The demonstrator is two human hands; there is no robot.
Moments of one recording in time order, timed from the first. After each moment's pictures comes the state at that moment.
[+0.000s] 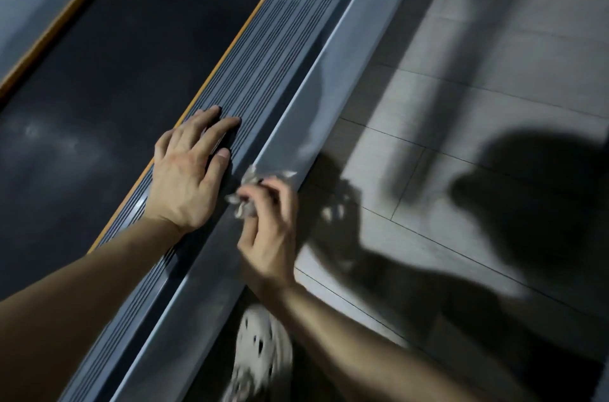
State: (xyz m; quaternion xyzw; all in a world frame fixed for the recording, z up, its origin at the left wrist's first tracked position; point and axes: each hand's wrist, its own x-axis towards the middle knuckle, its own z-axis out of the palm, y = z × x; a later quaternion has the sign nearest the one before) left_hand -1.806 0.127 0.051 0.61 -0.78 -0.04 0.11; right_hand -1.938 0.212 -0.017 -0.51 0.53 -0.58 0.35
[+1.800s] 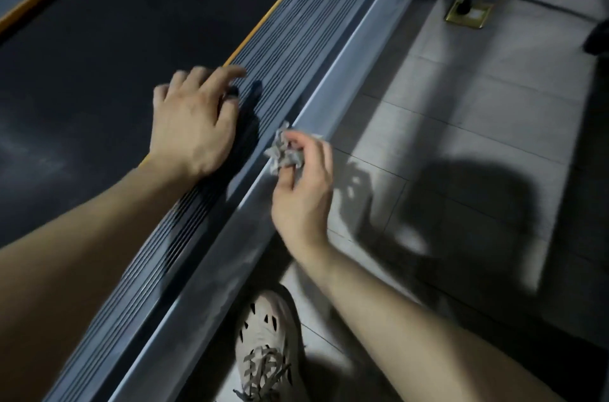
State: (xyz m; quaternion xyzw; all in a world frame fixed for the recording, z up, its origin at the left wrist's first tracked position) left_hand -1.846 0.028 0.078 0.65 -0.74 -0.01 0.16; right_hand -1.985 0.103 -0.006 -0.46 0.59 -0.58 0.33
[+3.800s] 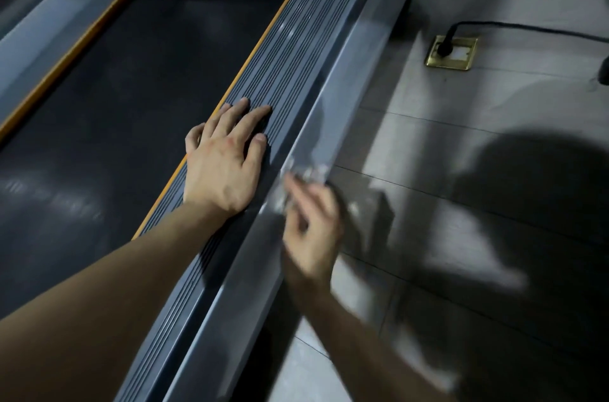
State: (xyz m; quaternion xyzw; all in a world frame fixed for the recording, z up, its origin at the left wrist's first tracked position) left_hand -1.973 -0.169 0.042 0.63 -0.77 0.00 0.13; right_hand -2.083 -0.065 -0.040 -0.43 0.57 -0.63 0.30
